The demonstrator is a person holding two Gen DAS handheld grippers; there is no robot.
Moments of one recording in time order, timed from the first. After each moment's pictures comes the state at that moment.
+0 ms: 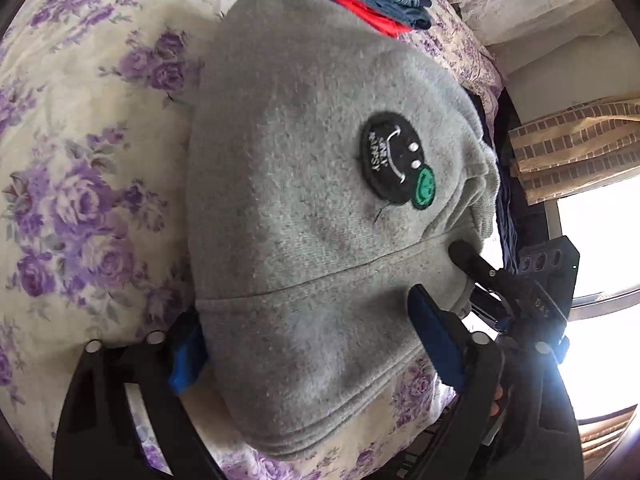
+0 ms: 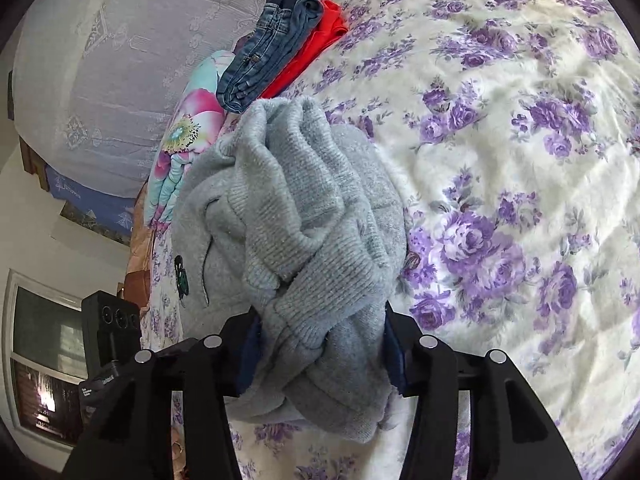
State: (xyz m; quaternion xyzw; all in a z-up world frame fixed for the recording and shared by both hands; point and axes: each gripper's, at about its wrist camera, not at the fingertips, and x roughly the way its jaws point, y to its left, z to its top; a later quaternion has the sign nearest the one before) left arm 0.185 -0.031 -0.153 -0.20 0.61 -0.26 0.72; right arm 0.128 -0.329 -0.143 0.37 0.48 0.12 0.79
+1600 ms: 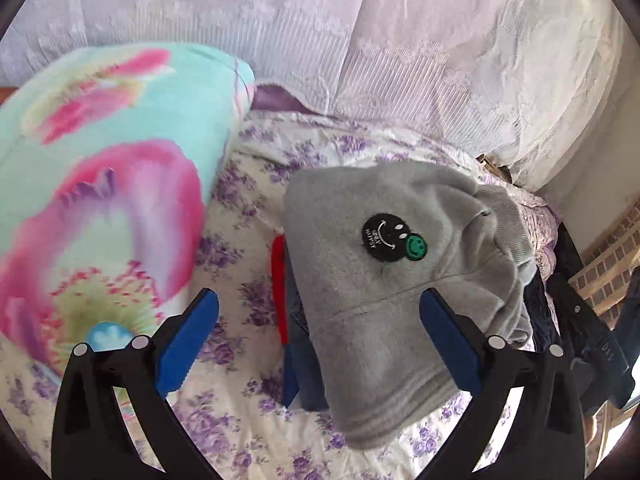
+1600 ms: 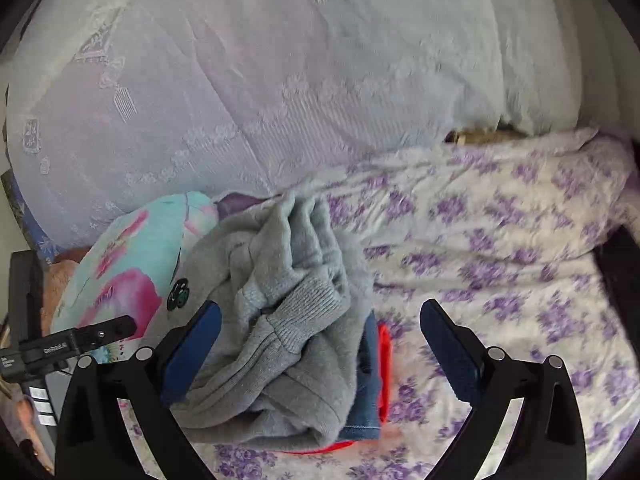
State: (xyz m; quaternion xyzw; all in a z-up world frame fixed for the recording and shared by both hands) left arm 0.511 -0.055 0.010 -0.11 0.42 -0.15 0.89; right arm 0.449 -0.349 0.052 0.10 0.30 -0.01 0.95
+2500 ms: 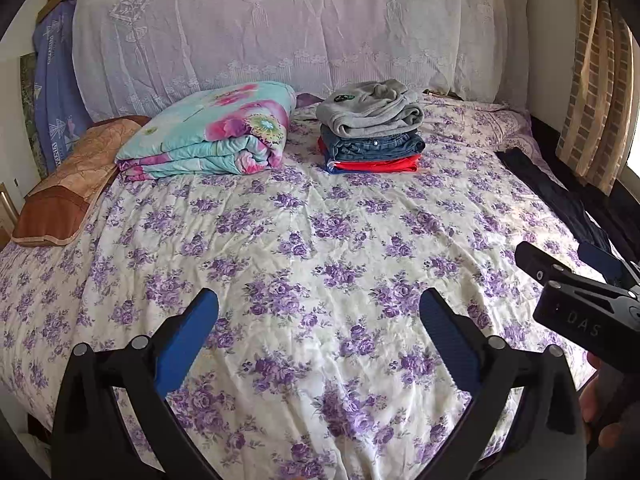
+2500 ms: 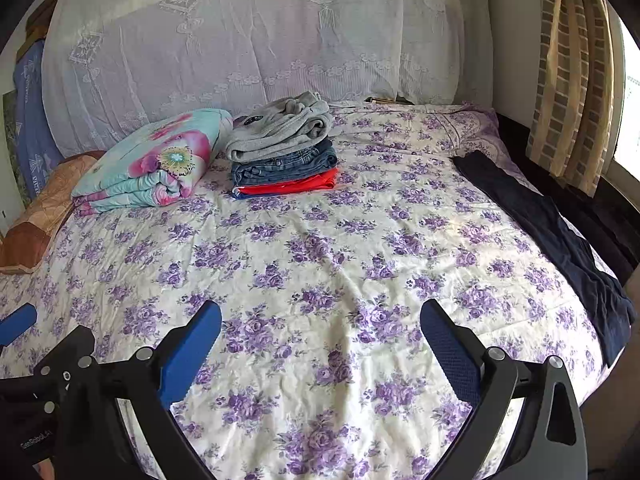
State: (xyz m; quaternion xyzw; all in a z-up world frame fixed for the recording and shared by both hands) left arm 0.026 -0.027 0.001 0.03 0.34 -0.07 0.94; right arm 0.024 -0.215 0.010 0.04 0.33 -0.09 0.94
